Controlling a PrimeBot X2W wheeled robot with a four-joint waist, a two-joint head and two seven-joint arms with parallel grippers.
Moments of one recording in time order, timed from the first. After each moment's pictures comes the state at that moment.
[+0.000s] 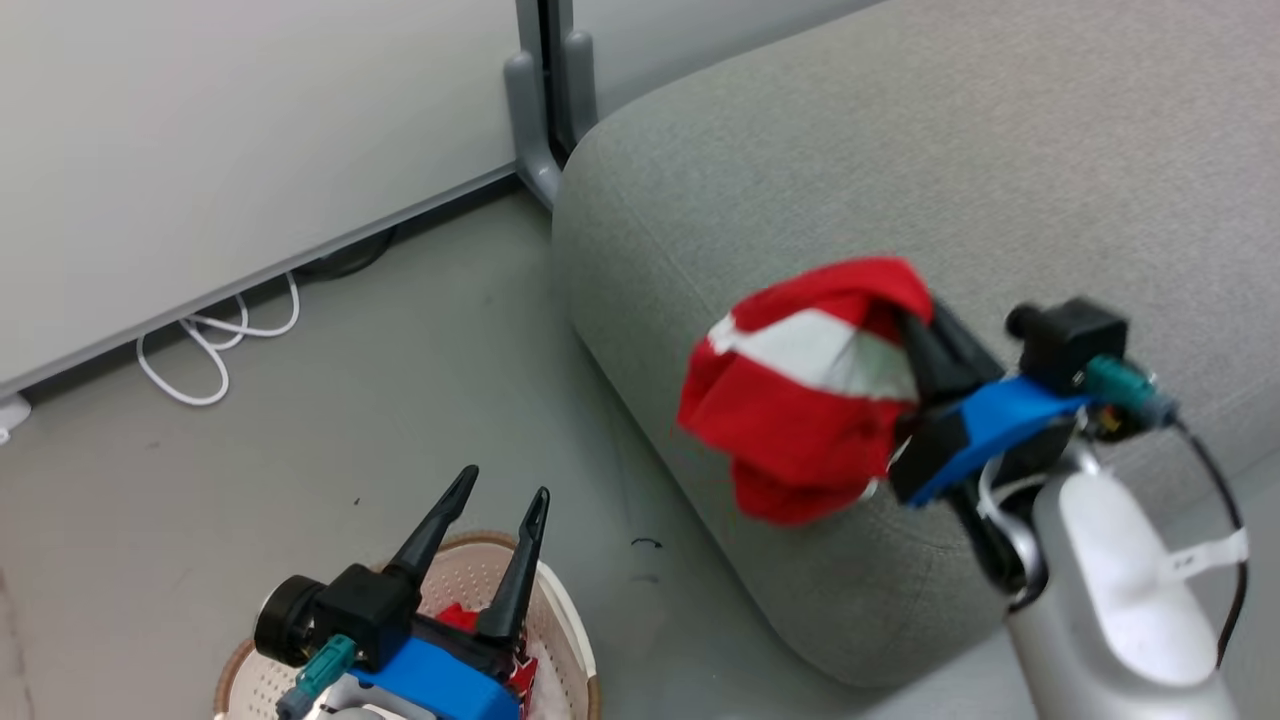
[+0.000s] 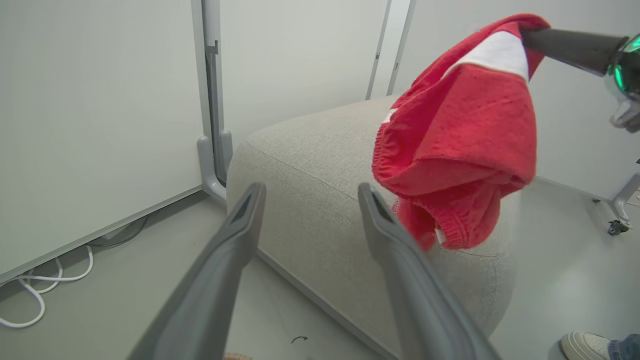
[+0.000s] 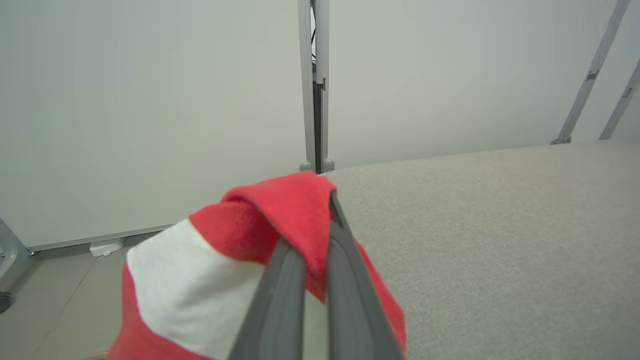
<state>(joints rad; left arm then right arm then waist) -0.12 0.23 -0.44 0.24 -0.34 -0.12 -0.26 -0.45 -0.05 0.12 0.32 0.18 0.13 -0.01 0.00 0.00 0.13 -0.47</state>
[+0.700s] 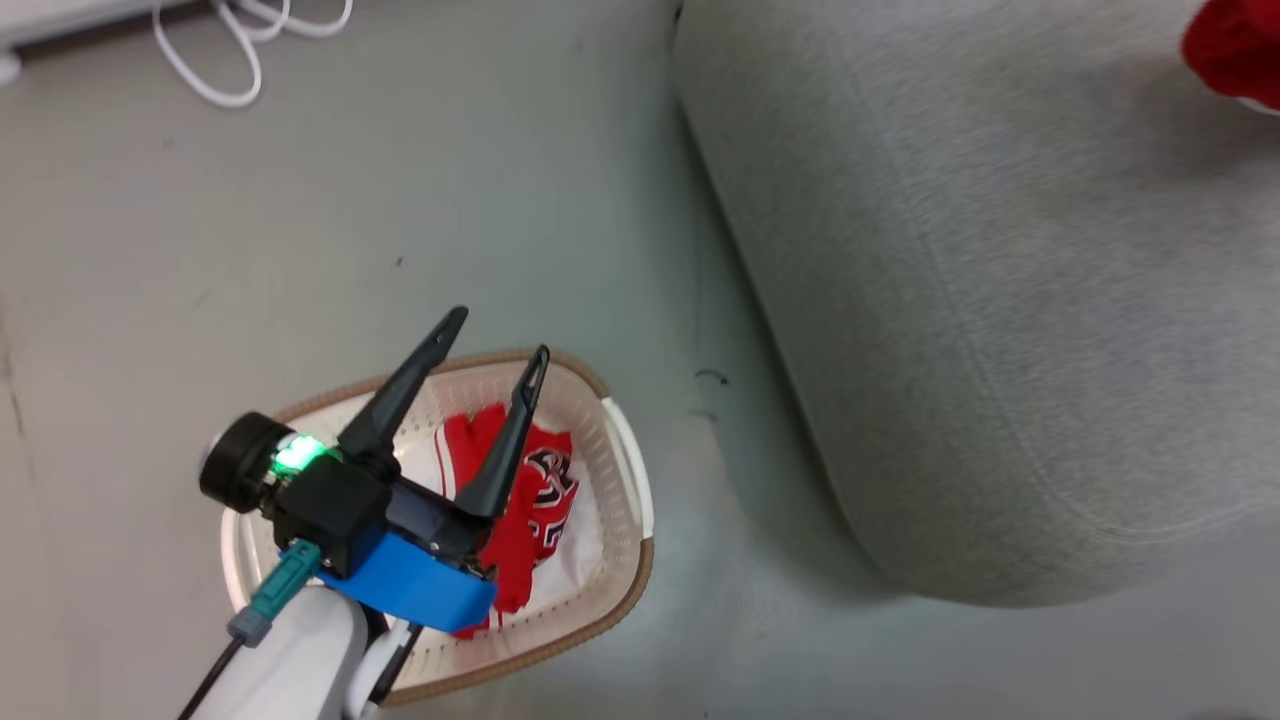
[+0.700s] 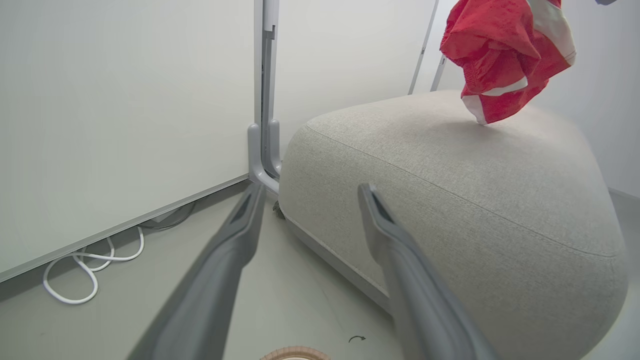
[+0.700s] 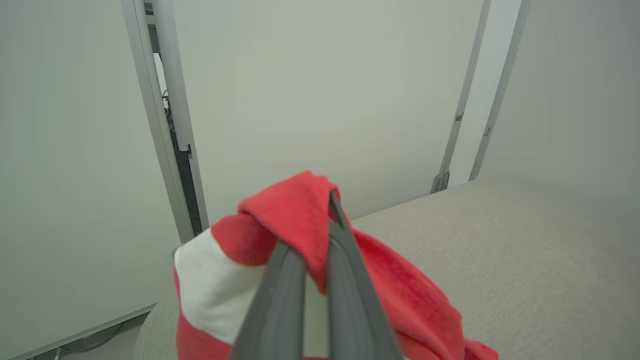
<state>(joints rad) -0.30 0.32 -0.46 0.10 -0.27 -0.13 -0.26 -1.02 -0.30 -0.40 0.56 0.13 0.13 0.02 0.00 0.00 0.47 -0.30</state>
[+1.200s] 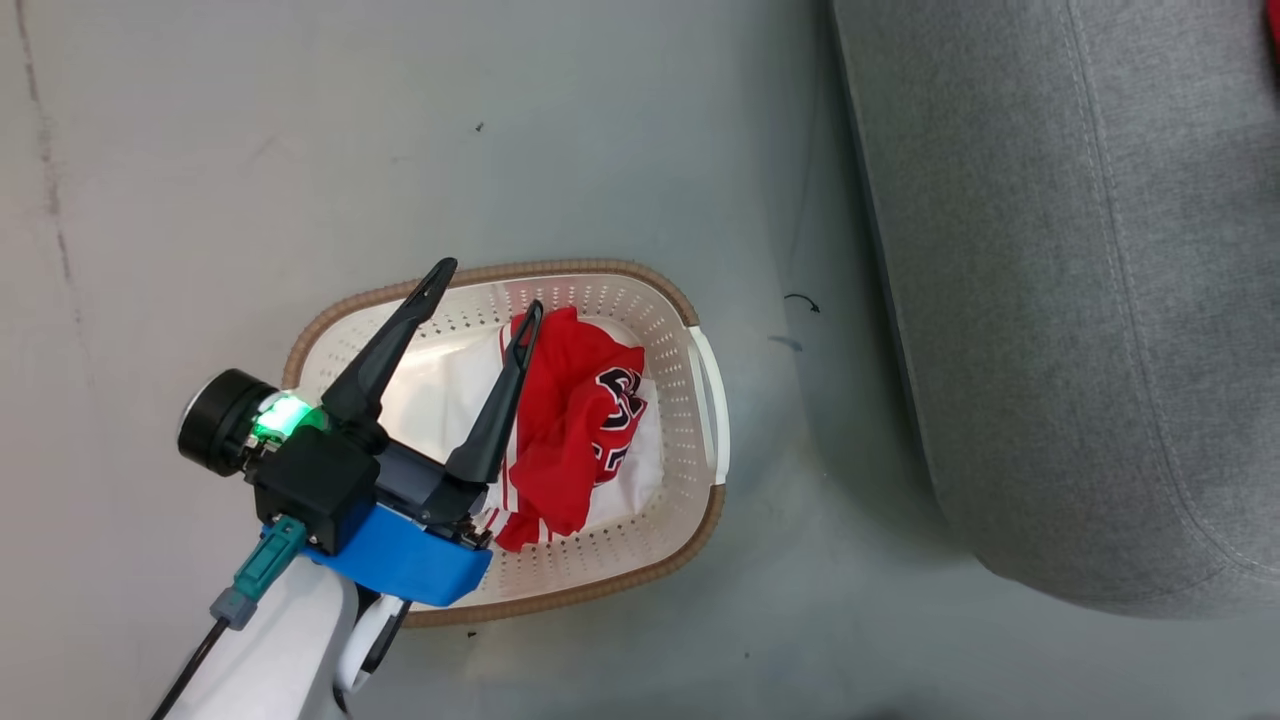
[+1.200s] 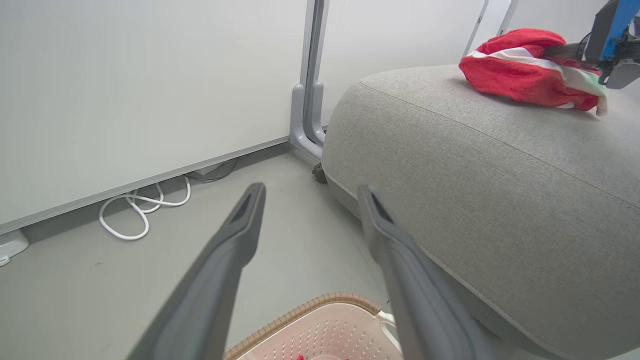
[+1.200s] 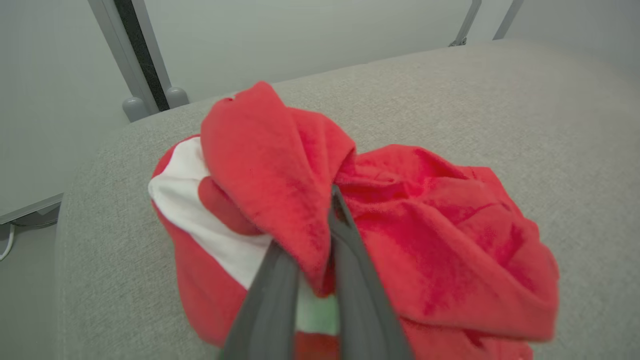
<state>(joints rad) -0.36 0.33 -0.46 0.06 -0.25 -0.12 -0.26 -1.01 -0.31 -0.60 0.84 -0.04 0.13 -0.04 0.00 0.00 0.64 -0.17</state>
